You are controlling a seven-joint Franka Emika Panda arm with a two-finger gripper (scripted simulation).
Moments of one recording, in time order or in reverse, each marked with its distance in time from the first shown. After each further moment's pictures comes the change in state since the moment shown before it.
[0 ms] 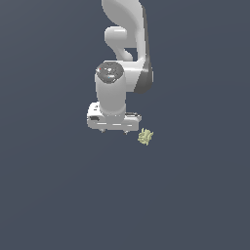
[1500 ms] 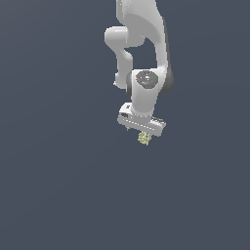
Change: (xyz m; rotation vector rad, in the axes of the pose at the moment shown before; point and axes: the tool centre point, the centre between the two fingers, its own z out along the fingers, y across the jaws) arm -0.035 -0.110 0.045 0.028 0.035 0.339
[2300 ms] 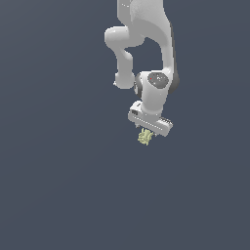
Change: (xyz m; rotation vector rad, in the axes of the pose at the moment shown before) arm -0.037 -0.032 0.019 0.015 0.010 0.156
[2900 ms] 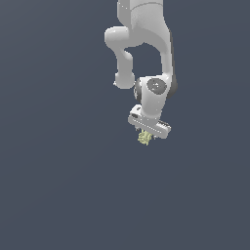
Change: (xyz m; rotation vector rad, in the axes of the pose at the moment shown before) arm -0.001 0.000 0.024 0.001 0.001 0.004
